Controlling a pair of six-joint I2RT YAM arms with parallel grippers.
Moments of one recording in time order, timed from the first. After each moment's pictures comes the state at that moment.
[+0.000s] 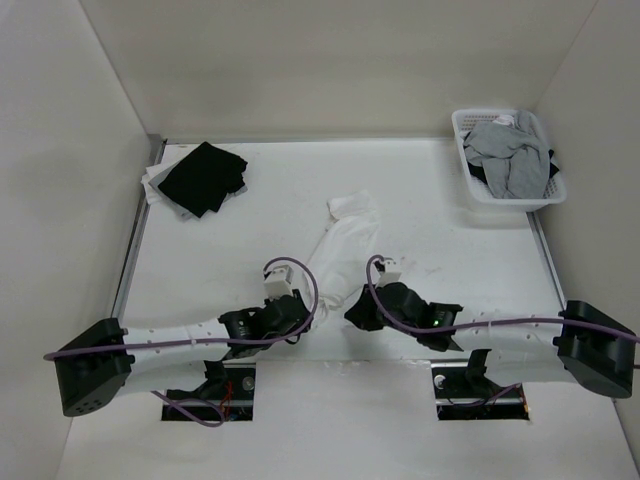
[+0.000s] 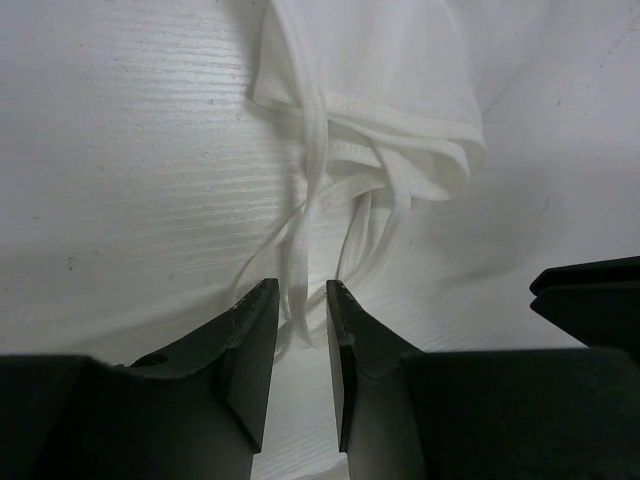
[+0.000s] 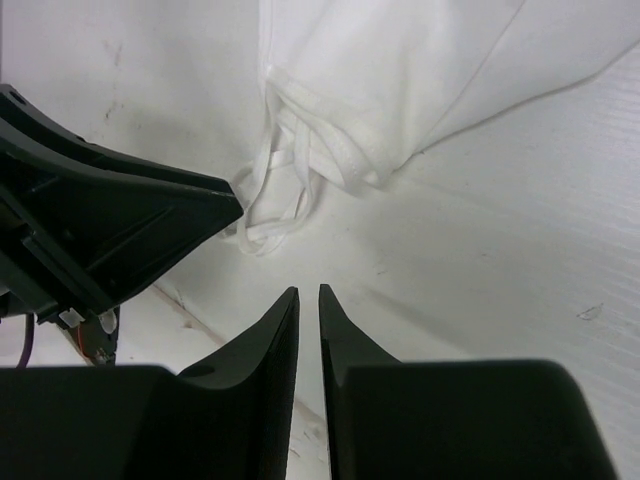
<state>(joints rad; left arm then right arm) -1.11 1.02 0.29 -0.04 -0.42 -1.05 1.11 1.18 0.41 0.17 0.20 0.93</state>
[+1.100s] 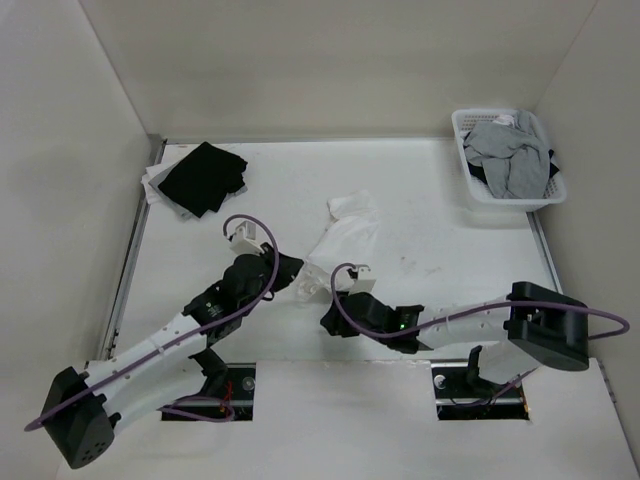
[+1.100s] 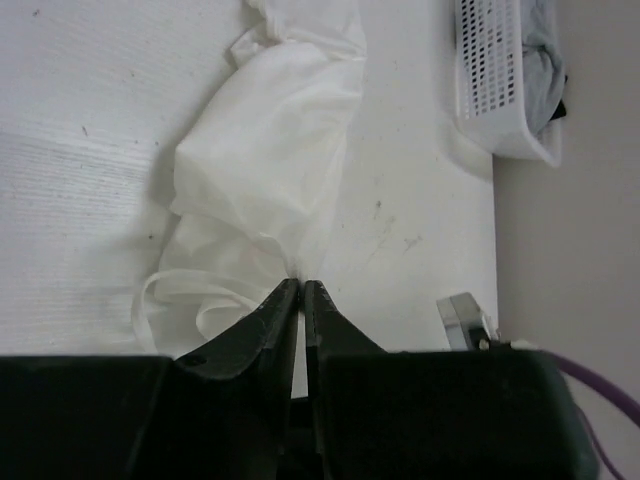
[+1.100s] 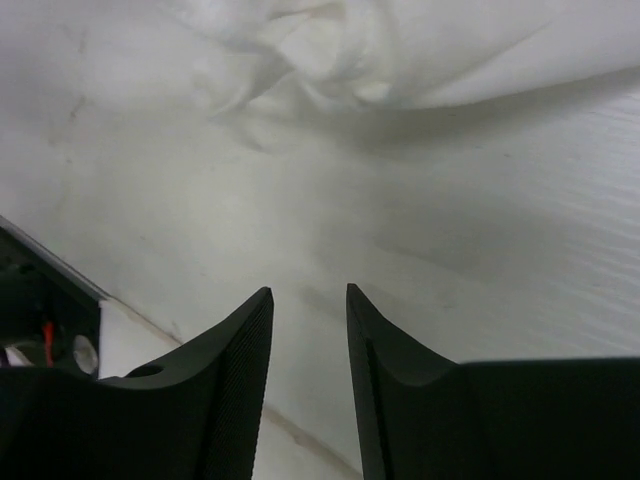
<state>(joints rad) -0.79 0.80 0.45 -0.04 -0.30 -1.04 1.23 1.44 0.55 0.20 0.32 1.00</state>
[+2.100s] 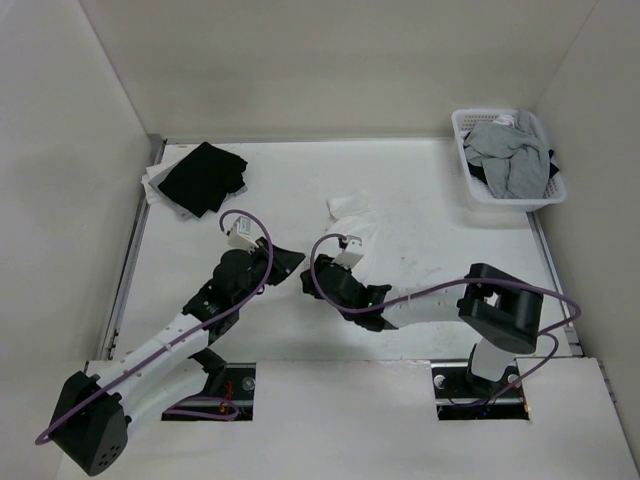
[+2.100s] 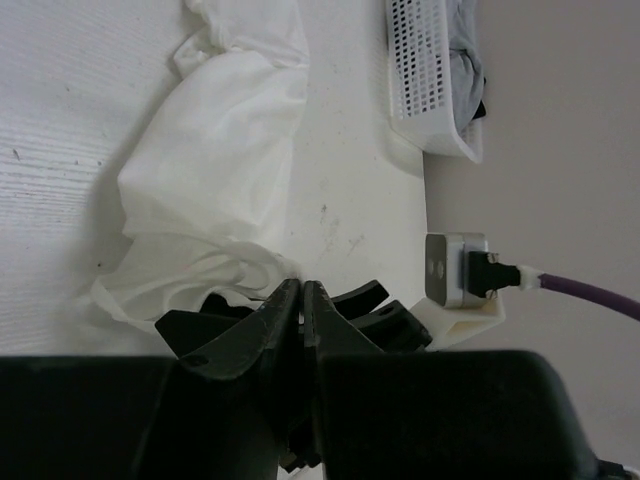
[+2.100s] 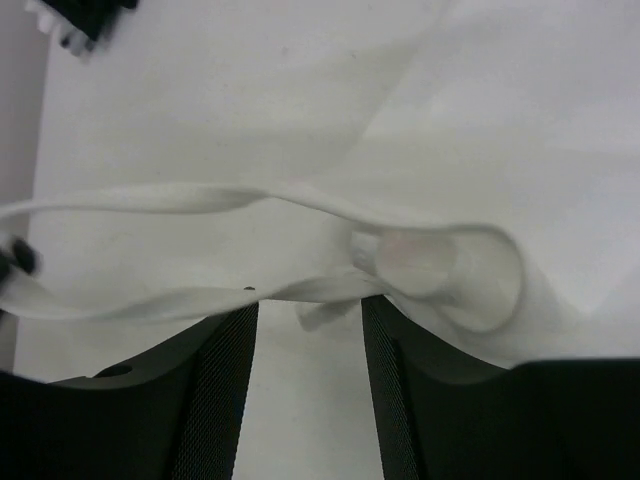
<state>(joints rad) -0.59 0.83 0.38 0.18 -0.01 -1.07 1.16 1.70 0.81 0.34 0.61 1.03</state>
